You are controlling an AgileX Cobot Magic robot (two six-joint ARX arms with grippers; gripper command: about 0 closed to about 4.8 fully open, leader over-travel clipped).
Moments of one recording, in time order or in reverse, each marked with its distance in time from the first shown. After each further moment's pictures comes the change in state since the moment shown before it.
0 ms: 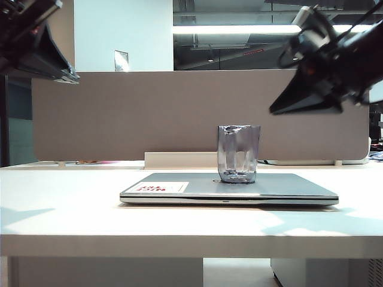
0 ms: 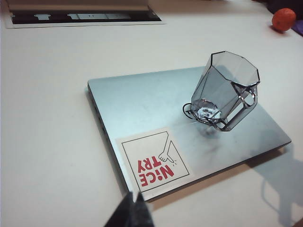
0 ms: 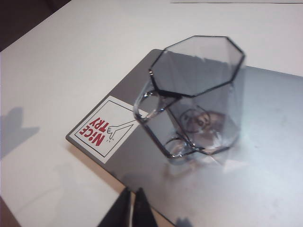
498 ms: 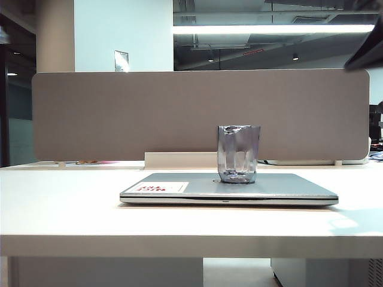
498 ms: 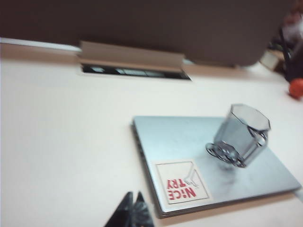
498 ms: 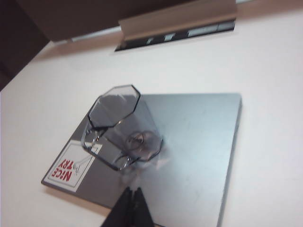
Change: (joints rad) left arm 0.212 -0.415 -0.172 -0.026 0.048 -0.080; right arm -0.242 -0.336 0.000 -0.280 0.007 0.132
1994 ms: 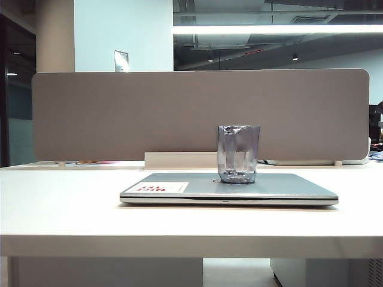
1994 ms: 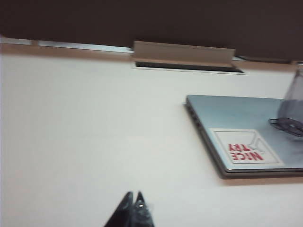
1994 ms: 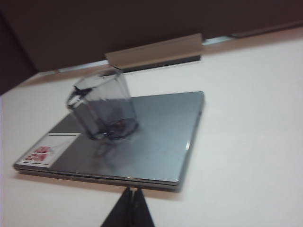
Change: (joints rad) left arm 0.084 -0.595 -0.472 -0.020 -0.116 0.078; right arm -0.023 -0.937 -0.590 -0.060 0.121 -0.008
